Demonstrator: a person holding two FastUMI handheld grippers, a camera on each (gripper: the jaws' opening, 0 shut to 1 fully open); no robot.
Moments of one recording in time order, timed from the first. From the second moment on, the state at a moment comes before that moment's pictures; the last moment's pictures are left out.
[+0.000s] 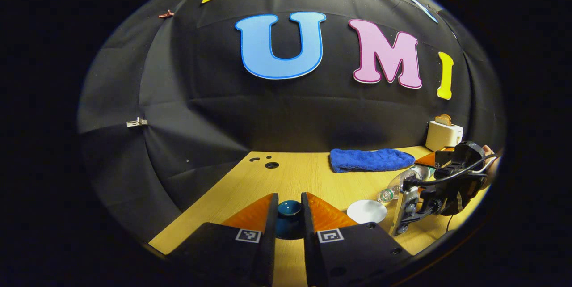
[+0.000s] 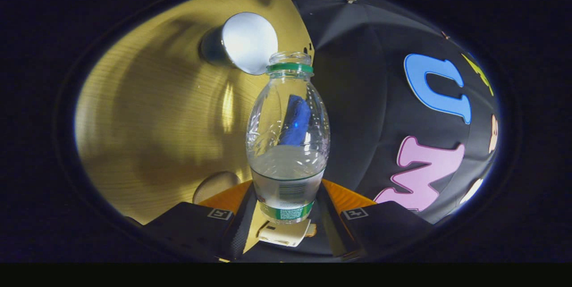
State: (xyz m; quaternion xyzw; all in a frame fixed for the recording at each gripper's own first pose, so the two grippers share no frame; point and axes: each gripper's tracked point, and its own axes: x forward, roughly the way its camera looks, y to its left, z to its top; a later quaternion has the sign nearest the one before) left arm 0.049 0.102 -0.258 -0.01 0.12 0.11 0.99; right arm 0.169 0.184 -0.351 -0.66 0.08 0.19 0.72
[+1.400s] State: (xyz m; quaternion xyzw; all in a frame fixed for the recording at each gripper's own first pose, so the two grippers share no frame) left arm 0.036 0.112 -0.258 -0.01 0.11 0.12 0.99; right arm 0.192 0.202 -0.309 -0.74 -0.03 0.17 0.65
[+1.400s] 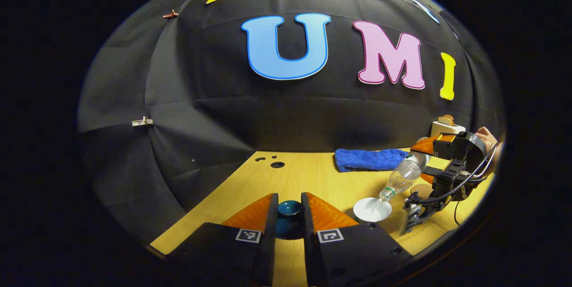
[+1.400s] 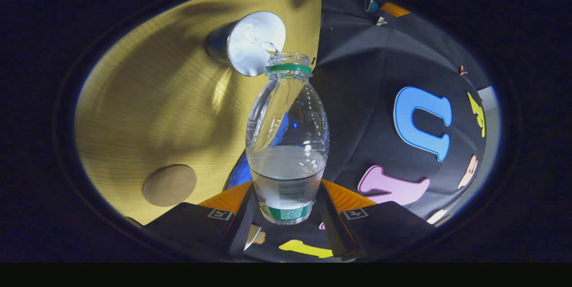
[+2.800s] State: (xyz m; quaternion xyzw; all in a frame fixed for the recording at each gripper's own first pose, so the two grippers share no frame) left arm 0.027 0.107 -0.253 -0.01 0.10 0.12 0.99; right arm 0.206 0.225 -0.262 -0.79 -0.21 0.12 0.57
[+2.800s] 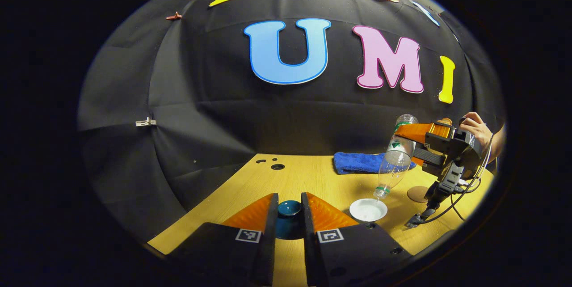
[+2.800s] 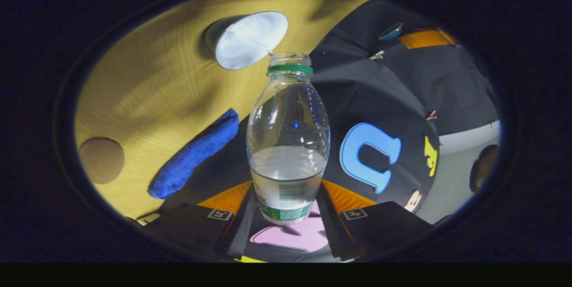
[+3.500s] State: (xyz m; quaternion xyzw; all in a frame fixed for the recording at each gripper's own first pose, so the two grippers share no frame) left arm 0.038 0.088 -0.261 -0.02 0.12 0.10 0.99; right arm 0.134 0.232 -0.355 -0.32 0.12 0.25 0.91
